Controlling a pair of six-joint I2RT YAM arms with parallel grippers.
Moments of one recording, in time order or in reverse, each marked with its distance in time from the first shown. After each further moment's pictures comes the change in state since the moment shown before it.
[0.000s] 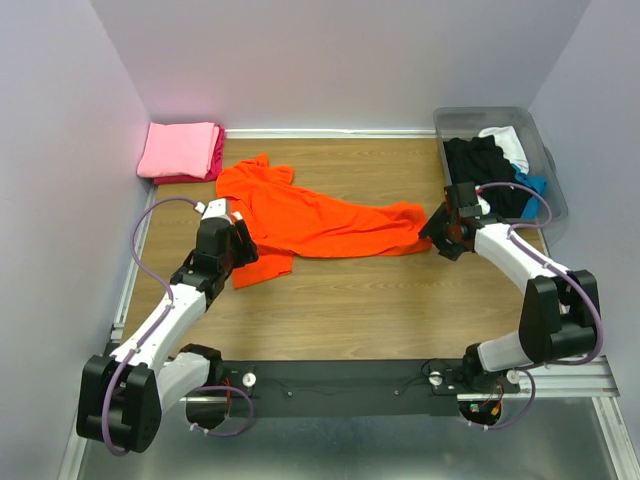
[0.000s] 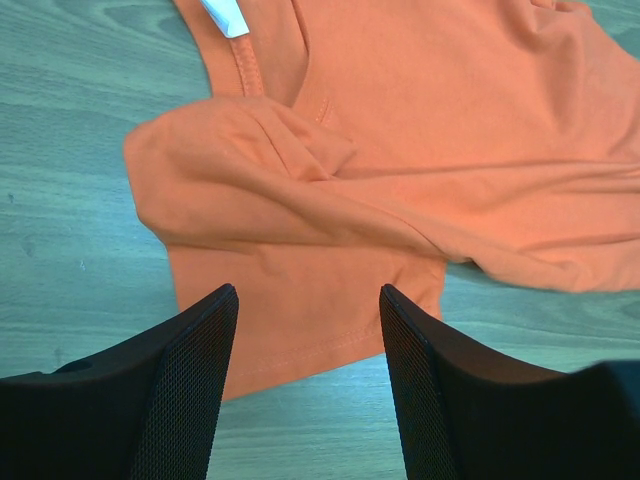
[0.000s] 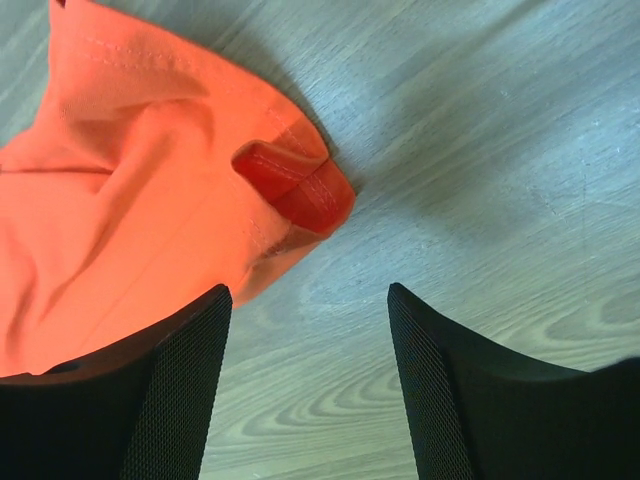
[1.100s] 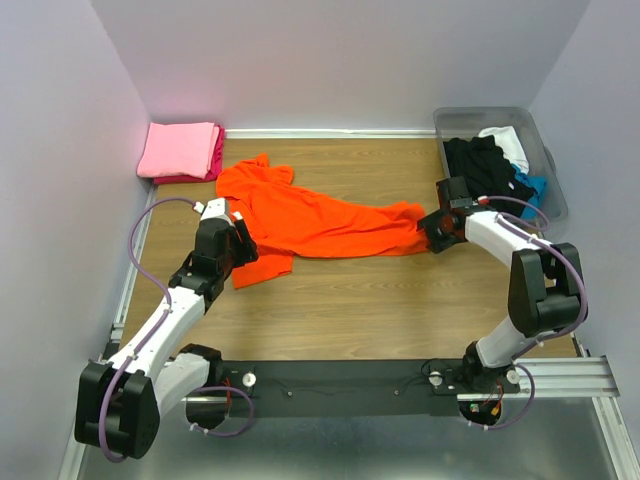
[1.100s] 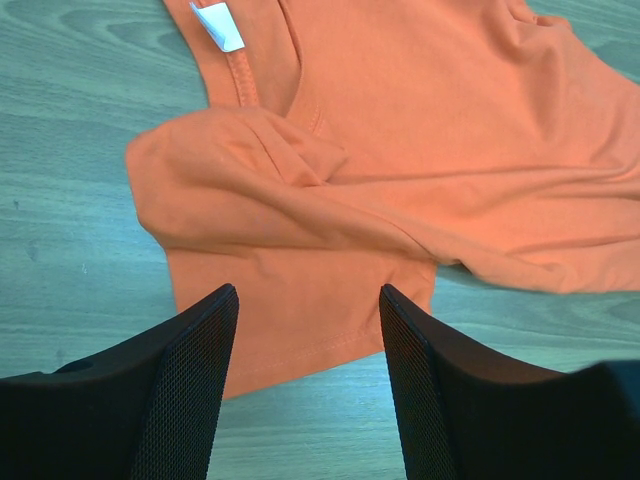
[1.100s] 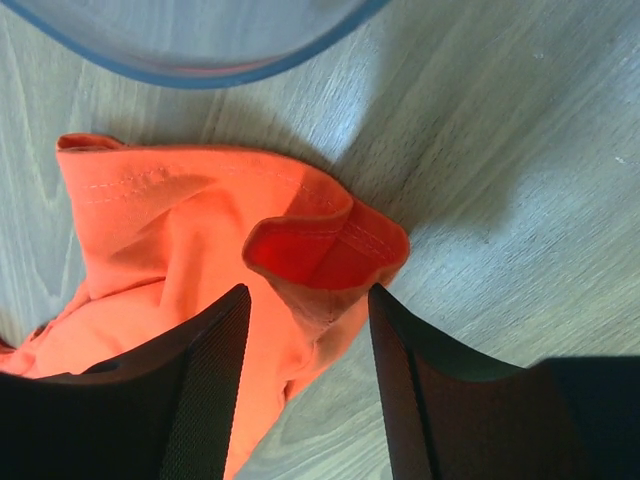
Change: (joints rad) left arm -0.010 -0.034 0.000 -0.005 -0.011 -0.002; right arm 0.000 0.164 0.080 0.011 0.032 0.430
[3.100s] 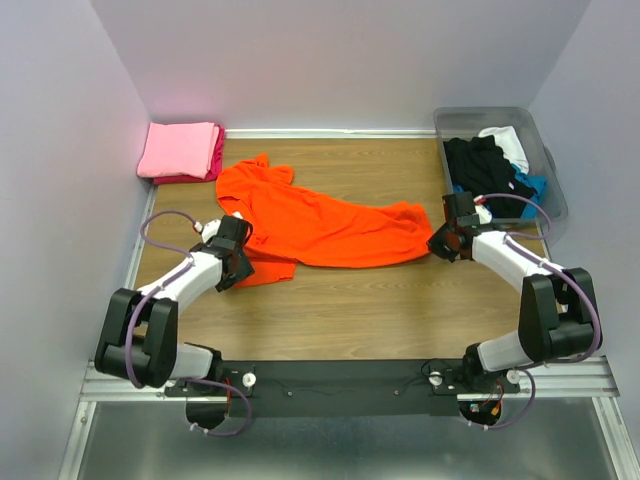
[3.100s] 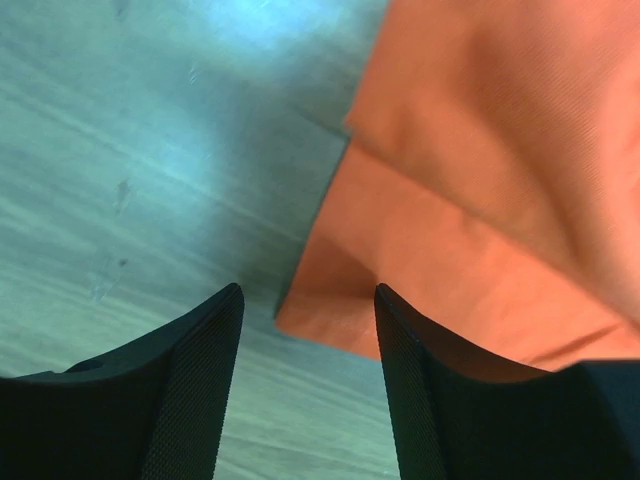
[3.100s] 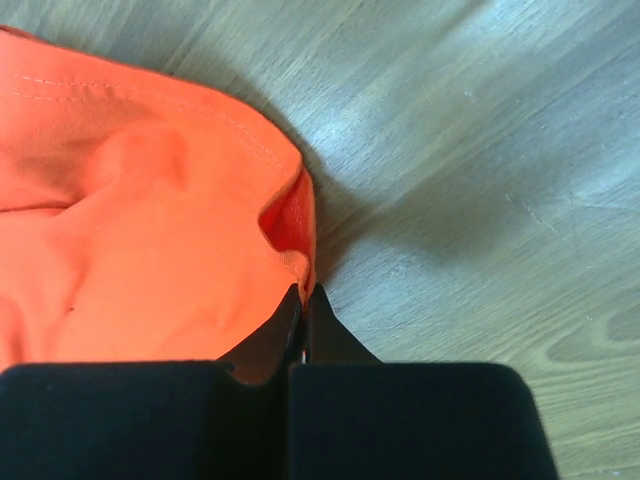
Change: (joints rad) left arm -0.003 0.352 0.109 -0.339 -0.182 -0.319; right arm 0.000 -0.158 -0.170 0.090 0.028 -0.343
